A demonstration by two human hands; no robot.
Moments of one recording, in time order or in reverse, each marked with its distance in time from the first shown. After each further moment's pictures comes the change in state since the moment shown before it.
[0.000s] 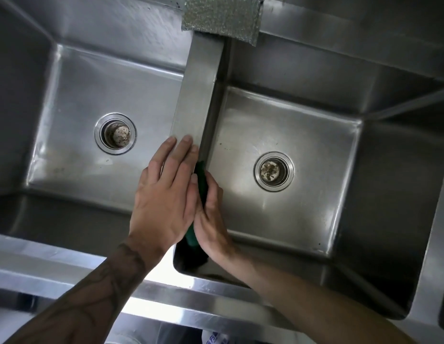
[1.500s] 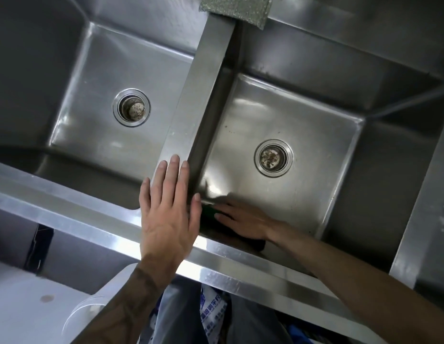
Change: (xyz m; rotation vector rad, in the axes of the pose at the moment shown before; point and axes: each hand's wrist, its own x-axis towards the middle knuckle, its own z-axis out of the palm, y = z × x) left_hand -0.103 0.066 0.007 0.168 -0.043 -0.349; right_hand -0.009 0.025 -0.137 -1.060 -0.918 -0.115
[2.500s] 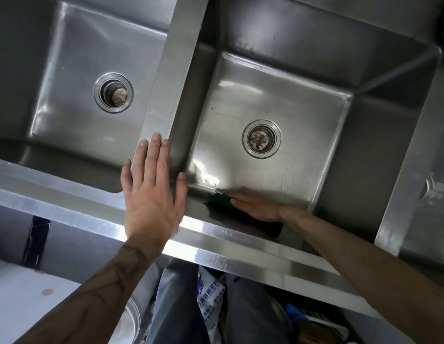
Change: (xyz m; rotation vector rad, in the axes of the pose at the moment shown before) left_hand 0.005 0.007 -0.001 0.014 -0.011 -0.060; right_hand -0.044 0.046 0.005 0.197 -0.171 0.128
